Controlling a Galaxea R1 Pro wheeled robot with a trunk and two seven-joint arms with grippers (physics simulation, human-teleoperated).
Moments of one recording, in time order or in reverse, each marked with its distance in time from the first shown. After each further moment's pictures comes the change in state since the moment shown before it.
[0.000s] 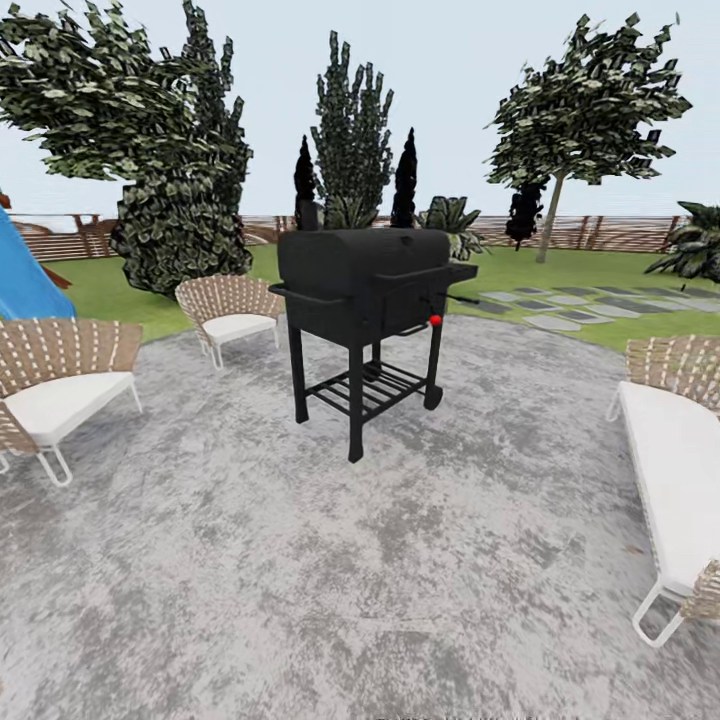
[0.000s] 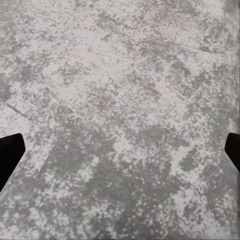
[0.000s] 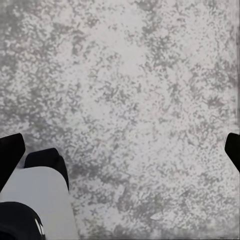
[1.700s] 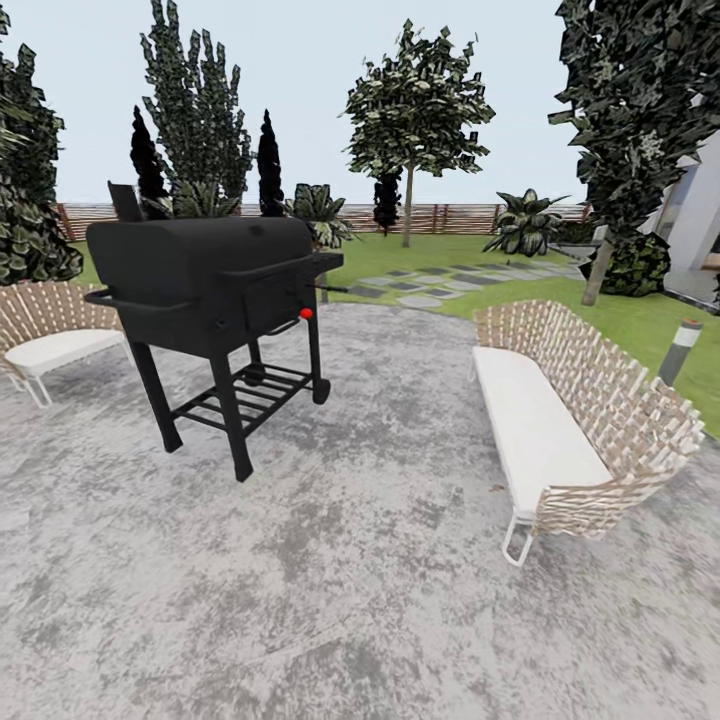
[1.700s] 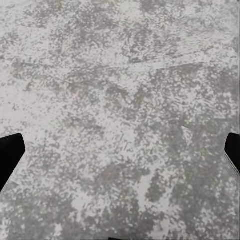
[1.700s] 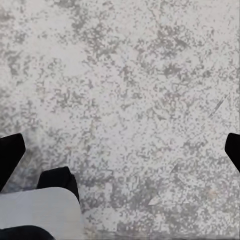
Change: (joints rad) left arm 0.000 0.055 0.011 -0.002 0.002 -0.002 0.000; right arm 0.001 0.024 0.002 -0.092 0.000 0.000 -0.001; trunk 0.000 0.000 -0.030
